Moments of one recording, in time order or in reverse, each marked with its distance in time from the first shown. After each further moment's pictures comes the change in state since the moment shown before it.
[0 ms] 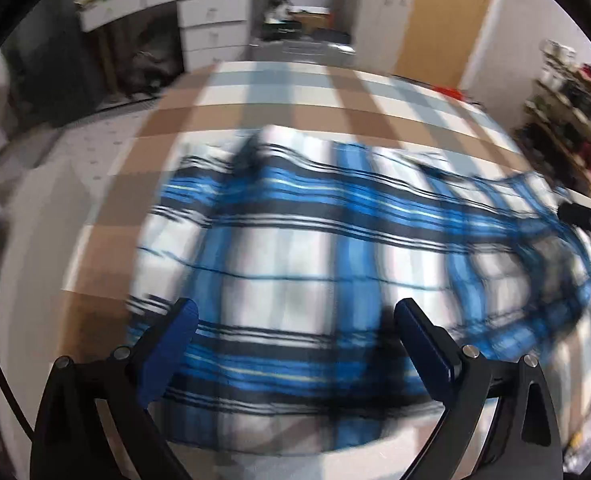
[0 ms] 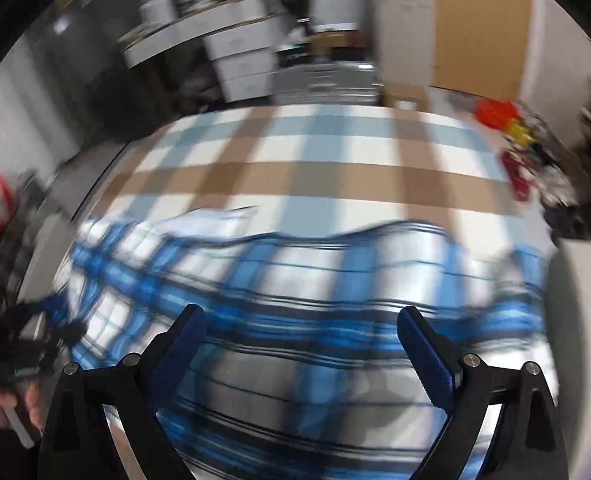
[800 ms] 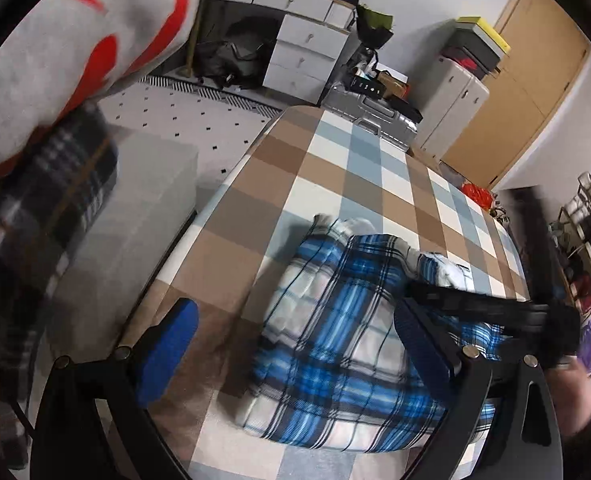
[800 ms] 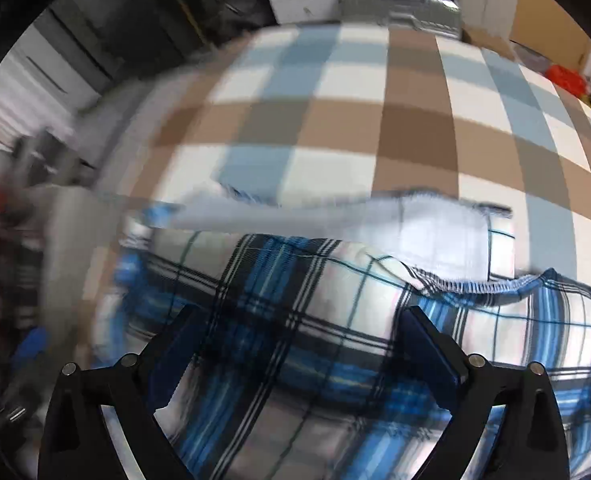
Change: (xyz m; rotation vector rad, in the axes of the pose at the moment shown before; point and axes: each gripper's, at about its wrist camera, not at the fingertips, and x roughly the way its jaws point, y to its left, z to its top) left arm -0.056 0.096 -0.001 -0.374 -0.122 -0.067; right arm 0.124 0.164 0.053 -0.021 0.299 0.062
